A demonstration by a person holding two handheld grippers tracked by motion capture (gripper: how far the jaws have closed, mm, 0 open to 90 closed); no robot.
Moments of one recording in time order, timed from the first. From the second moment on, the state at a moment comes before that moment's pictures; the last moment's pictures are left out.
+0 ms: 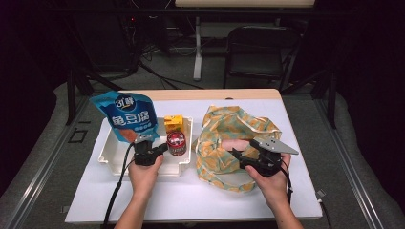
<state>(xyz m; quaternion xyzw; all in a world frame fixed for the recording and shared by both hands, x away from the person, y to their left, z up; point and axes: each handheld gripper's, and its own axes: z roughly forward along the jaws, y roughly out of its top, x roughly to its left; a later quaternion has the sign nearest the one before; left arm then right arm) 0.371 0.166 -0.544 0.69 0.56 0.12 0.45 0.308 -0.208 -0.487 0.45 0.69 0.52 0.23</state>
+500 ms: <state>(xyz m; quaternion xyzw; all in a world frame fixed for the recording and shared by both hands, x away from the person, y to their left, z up) 0.381 0.161 -0.540 0.68 0.57 0.13 0.43 0.308 -0.209 -0.487 0.45 0.69 0.52 0.23</state>
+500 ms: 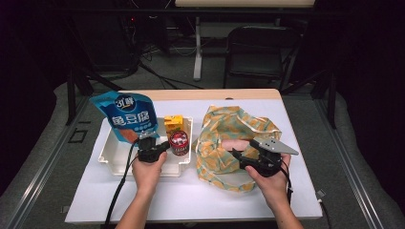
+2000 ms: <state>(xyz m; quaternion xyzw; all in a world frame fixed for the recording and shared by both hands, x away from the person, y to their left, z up) 0.318 0.166 -0.515 0.65 0.52 0.18 0.52 0.338 -0.251 -0.516 0.50 0.70 0.45 0.24</state>
